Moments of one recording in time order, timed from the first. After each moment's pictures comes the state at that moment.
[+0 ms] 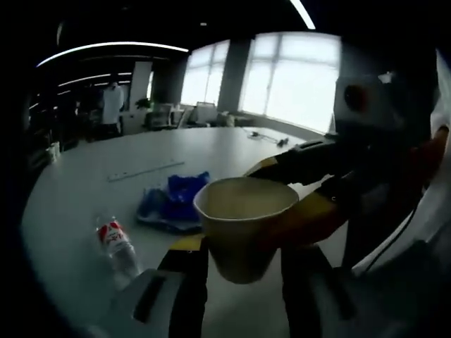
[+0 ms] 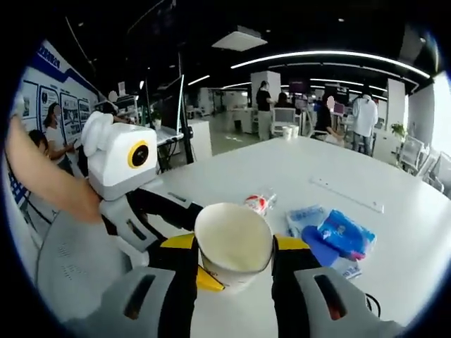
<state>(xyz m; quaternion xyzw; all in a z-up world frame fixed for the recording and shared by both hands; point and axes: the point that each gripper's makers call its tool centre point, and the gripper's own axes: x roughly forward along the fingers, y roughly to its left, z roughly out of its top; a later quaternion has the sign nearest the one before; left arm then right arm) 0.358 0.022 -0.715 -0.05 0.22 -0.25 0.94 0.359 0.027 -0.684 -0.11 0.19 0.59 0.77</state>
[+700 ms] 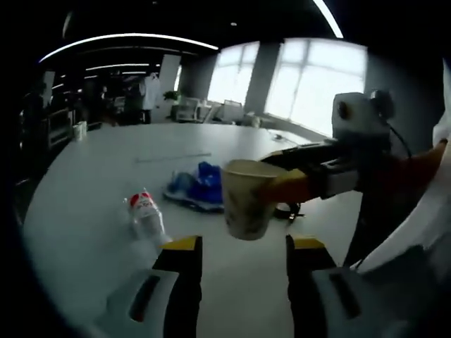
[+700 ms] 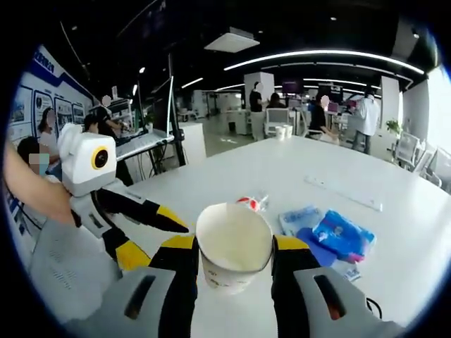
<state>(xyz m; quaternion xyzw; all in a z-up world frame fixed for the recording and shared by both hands) 0.320 0.065 -0.718 -0.09 0.23 -0.16 0.95 0.380 0.037 -0.693 -0.10 0.19 0.58 0.79</state>
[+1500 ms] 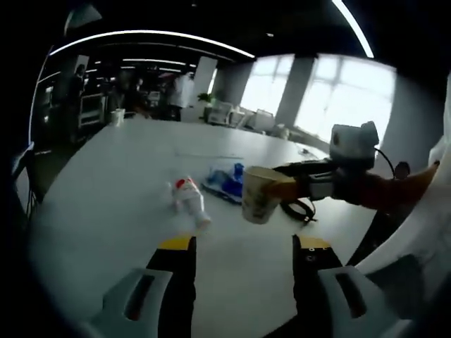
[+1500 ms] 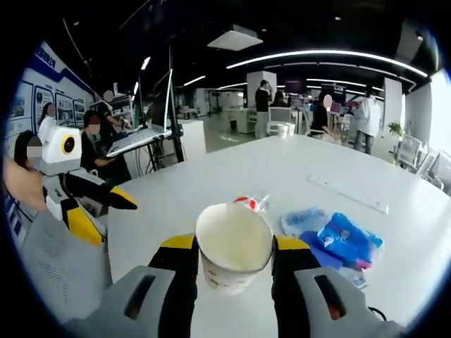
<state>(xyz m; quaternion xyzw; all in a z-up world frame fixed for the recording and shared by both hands) 0.268 0.112 -0.704 -0.14 0.22 -0.07 0.96 0.392 0.057 -0.711 -0.11 0.19 0.58 0.78</state>
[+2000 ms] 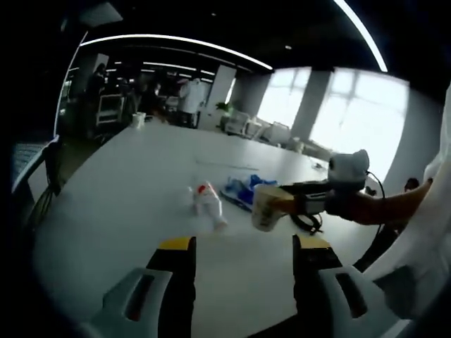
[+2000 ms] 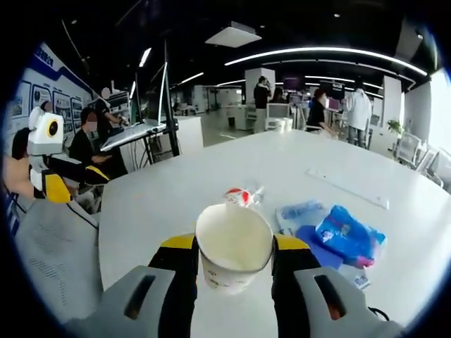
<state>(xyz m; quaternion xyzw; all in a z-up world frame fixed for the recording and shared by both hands) 0.244 0.132 -0.686 -0.16 0.20 -0.02 0.97 0.407 0.058 -0.733 -0.11 0.20 0.58 0.78</state>
